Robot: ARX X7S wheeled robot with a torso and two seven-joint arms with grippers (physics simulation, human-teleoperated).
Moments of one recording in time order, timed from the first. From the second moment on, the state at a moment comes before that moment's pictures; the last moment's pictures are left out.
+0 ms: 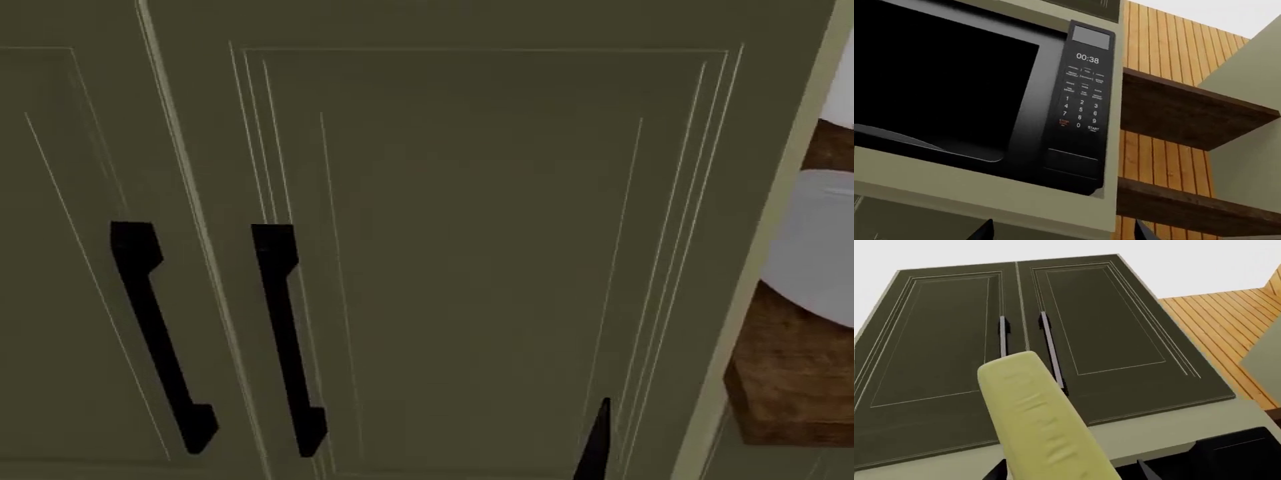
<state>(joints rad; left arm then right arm) -2.35 -0.02 0.18 -0.53 -0.13 -0.71 0.07 -0.30 0.02 0.02 -1.05 -0.24 -0.12 0.05</state>
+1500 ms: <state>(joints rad) -2.35 -0.02 0.10 -0.22 -0.09 -1.18 0.16 -0.32 0.02 0.02 -1.05 -0.22 -0.16 0.05</state>
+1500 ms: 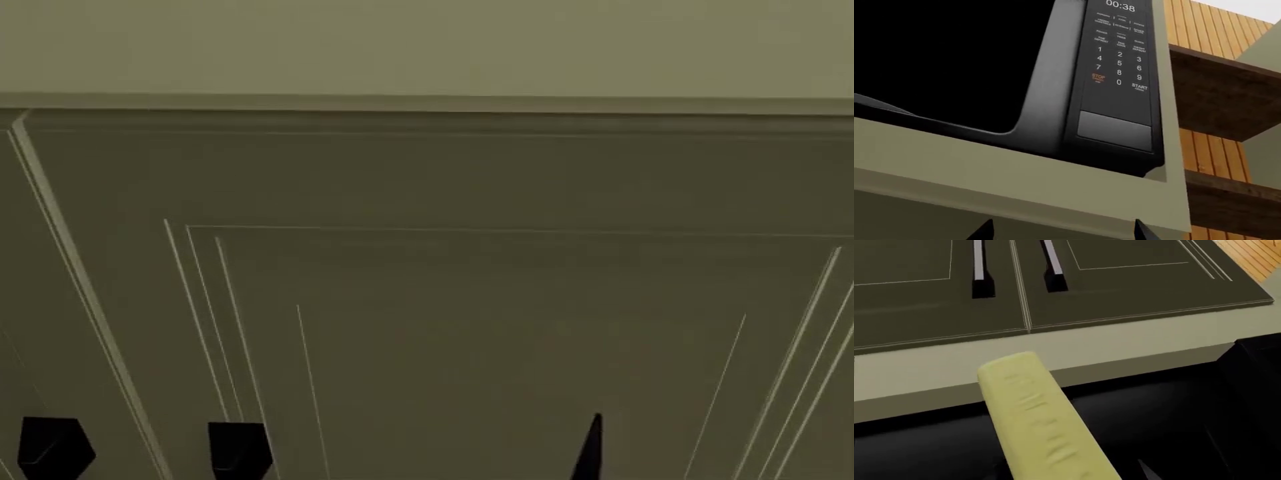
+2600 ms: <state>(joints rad) -2.35 -0.04 0.07 -0.13 -0.22 -1.56 0.09 -0.34 0.02 0.02 -1.05 -0.20 -0.19 0.04</state>
